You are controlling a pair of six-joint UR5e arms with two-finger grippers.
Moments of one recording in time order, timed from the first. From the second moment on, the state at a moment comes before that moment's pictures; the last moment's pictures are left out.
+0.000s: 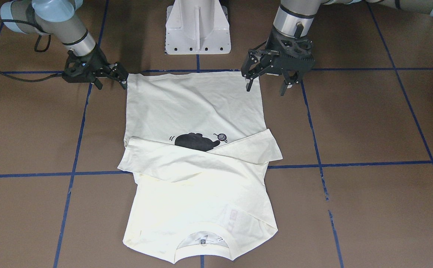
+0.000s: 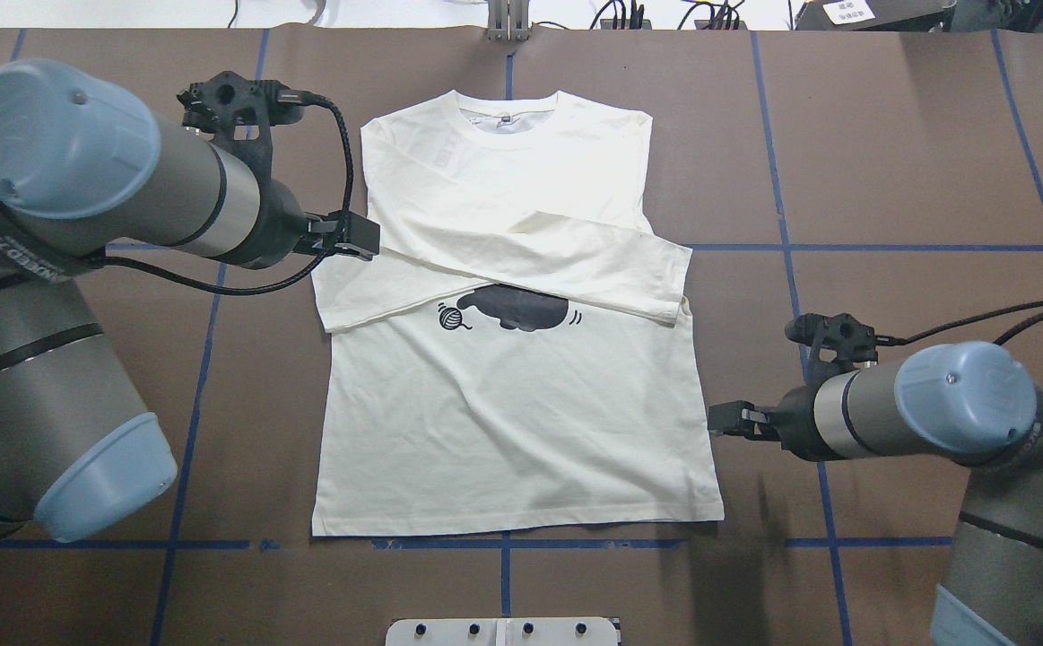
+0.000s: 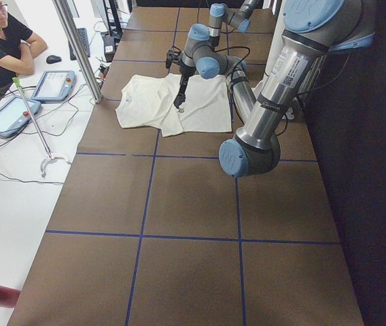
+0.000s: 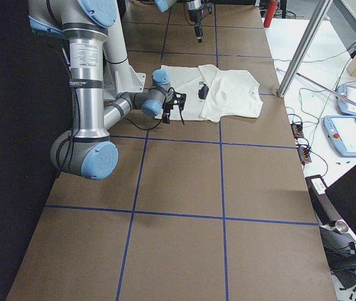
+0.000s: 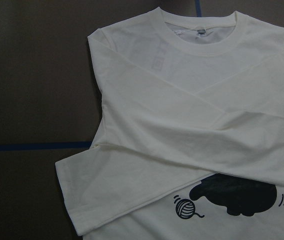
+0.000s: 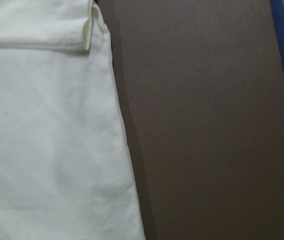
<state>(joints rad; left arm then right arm) -0.68 -2.08 -2.09 -1.52 -1.85 -1.11 0.40 -1.57 2.04 -1.10 1.80 1.49</state>
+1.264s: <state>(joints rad) -0.69 -2.06 -2.13 -1.49 -1.85 -1.10 0.24 -1.56 2.00 -1.10 1.70 1.57</state>
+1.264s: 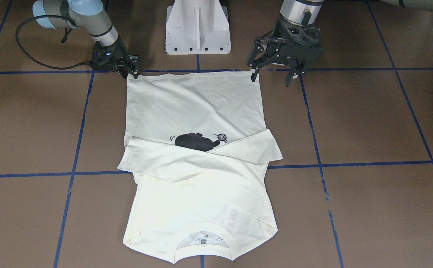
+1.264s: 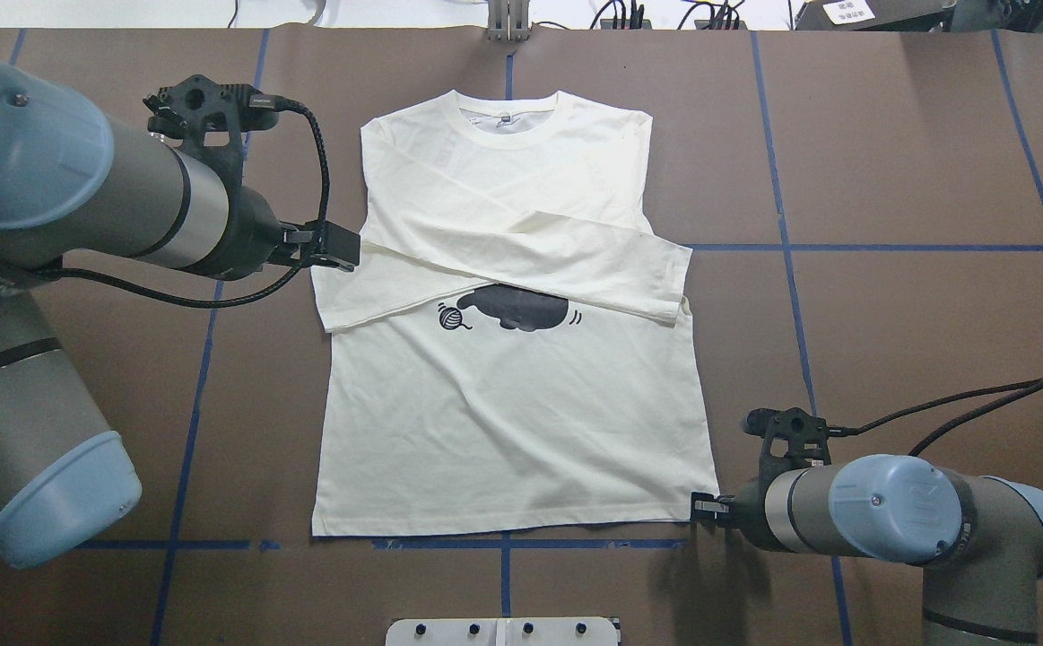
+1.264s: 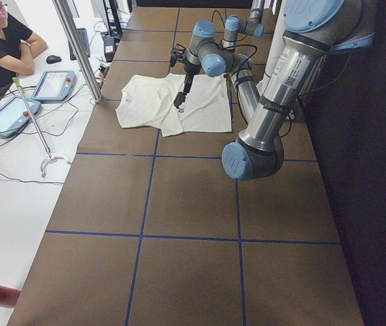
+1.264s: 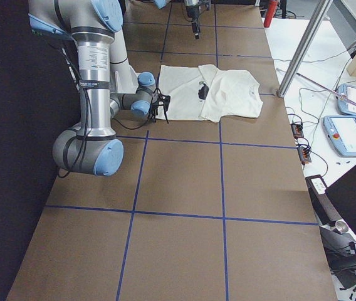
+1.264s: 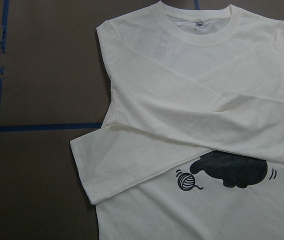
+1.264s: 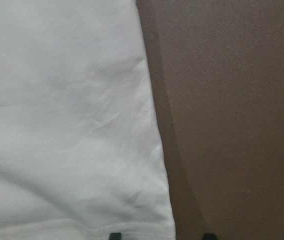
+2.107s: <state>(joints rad) -0.69 -2.04 -2.13 -1.49 -1.85 -1.10 0.26 -1.55 2.00 -1.10 1.71 1.57</state>
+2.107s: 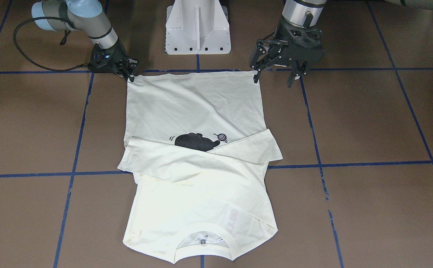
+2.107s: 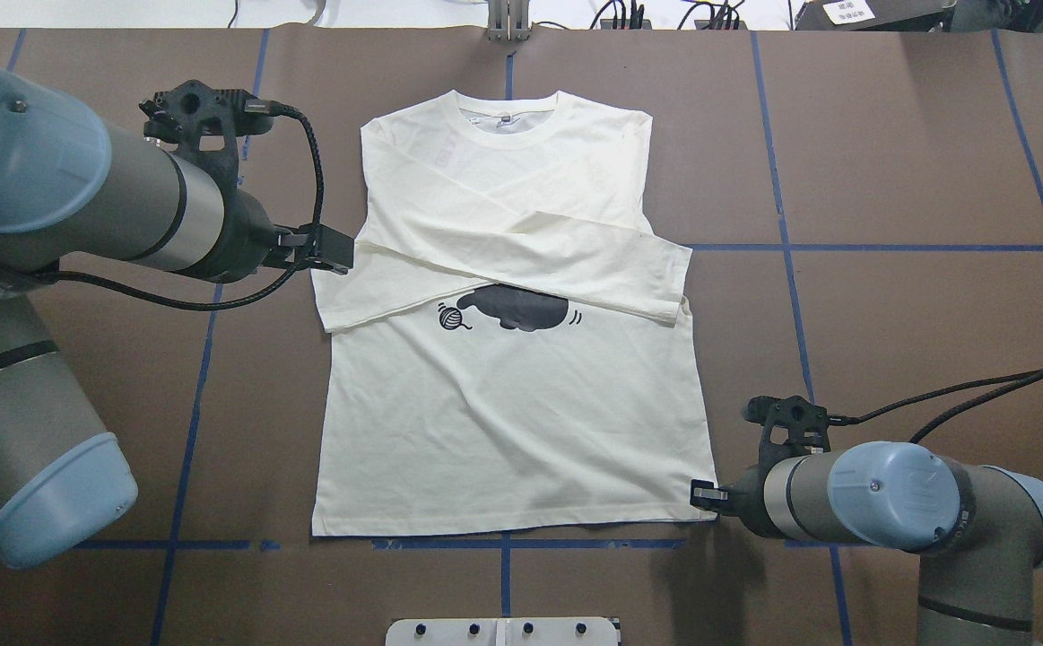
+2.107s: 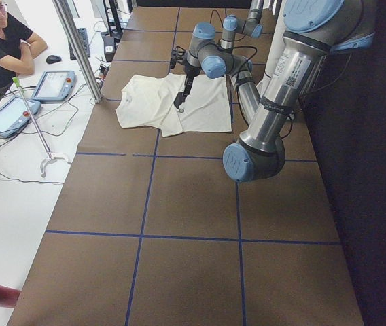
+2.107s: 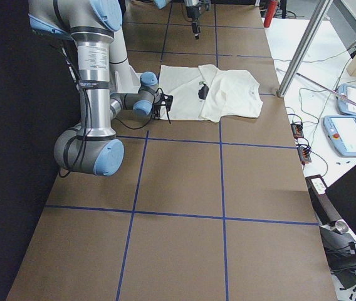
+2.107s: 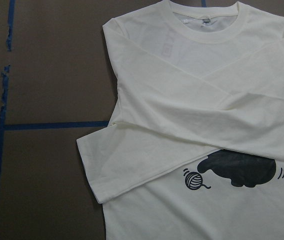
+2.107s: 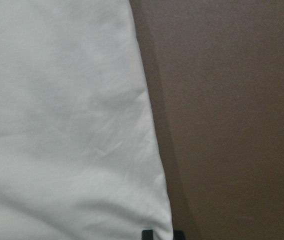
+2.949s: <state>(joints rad) -0.56 -1.92 -2.13 -1.60 -1.87 -1.42 0.29 -1.55 2.08 -1.09 1.74 1.58</state>
